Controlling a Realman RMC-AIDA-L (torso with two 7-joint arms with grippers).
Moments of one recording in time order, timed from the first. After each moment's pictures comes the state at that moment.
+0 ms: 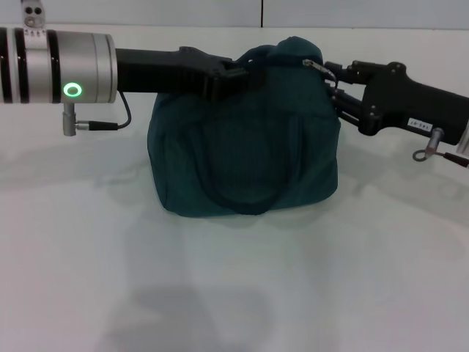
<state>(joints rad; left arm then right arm) -0.60 -2.08 1.05 0.98 1.81 1.43 -1.97 0.51 2.02 -1.28 -0.58 -1.17 -1.28 1.10</state>
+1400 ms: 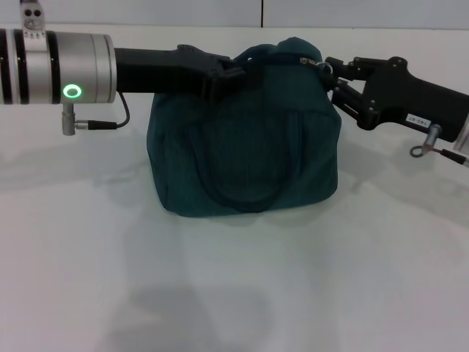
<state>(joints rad) -0.59 -2.08 1.05 0.98 1.81 1.42 -1.94 0.53 2.02 -1.29 -0.53 -1.10 -1.28 1.04</state>
